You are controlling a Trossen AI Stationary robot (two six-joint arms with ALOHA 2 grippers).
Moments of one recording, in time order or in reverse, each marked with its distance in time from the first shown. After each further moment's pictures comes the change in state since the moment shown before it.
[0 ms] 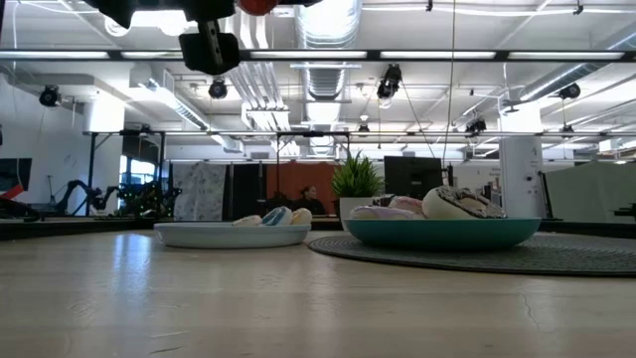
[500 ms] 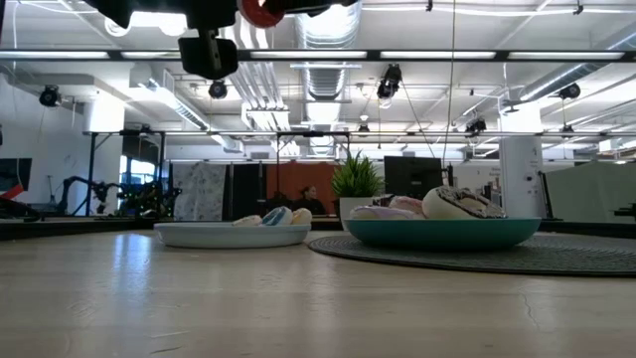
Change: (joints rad) left arm -0.001 0.003 0.000 -0.007 -0.058 -0.044; right arm -0.008 0.000 -0.001 -0.039 0.001 0.058
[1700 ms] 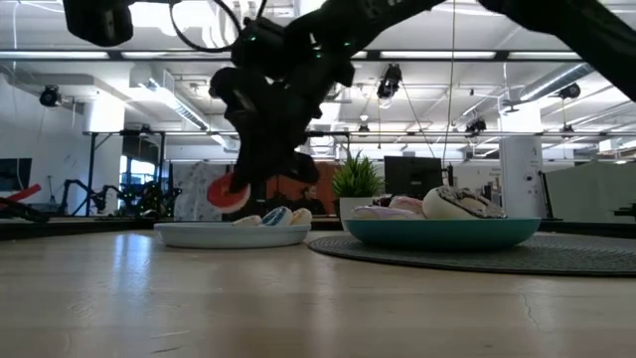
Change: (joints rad) left arm -0.508 -0.288 -0.001 -0.442 -0.923 -0.166; right arm -0.205 0.568 0.426 -0.330 -0.263 0.904
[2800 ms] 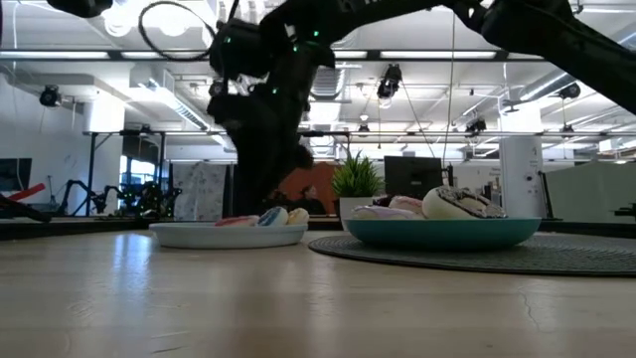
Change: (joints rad) left arm -0.182 -0.048 0.023 0.001 -0.231 0.080; right arm 0.007 0.160 0.352 -0.363 0.237 -0.201
